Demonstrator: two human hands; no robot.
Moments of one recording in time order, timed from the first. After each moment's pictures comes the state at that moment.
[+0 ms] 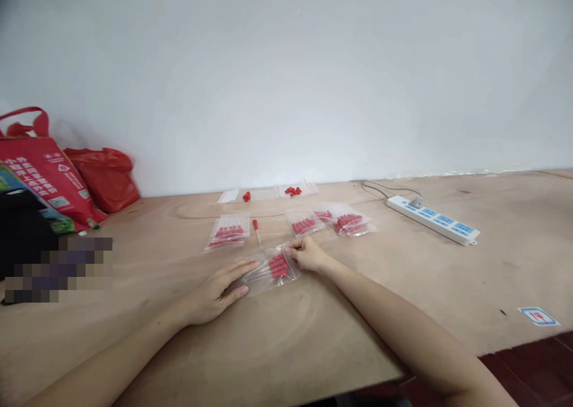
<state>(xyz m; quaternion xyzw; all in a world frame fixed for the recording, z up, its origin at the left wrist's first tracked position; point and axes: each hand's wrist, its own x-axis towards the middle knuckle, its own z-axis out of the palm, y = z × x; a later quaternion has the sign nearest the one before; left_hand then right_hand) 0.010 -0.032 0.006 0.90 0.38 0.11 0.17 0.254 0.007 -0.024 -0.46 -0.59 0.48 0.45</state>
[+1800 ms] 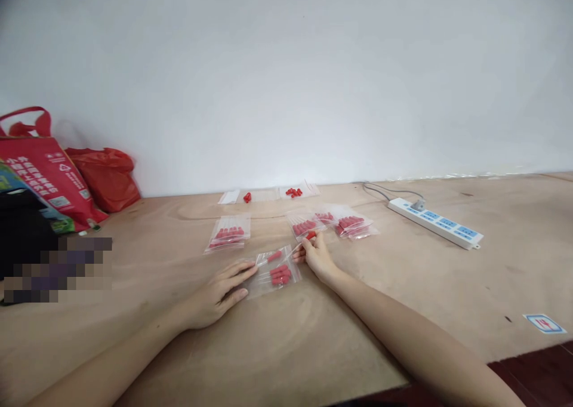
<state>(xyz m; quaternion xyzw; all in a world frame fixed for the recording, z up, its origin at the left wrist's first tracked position) 0.009 -0.030 0.004 0.91 0.37 0.09 0.16 0.249 -0.004 -0.012 -0.47 -0.38 0.54 0.59</state>
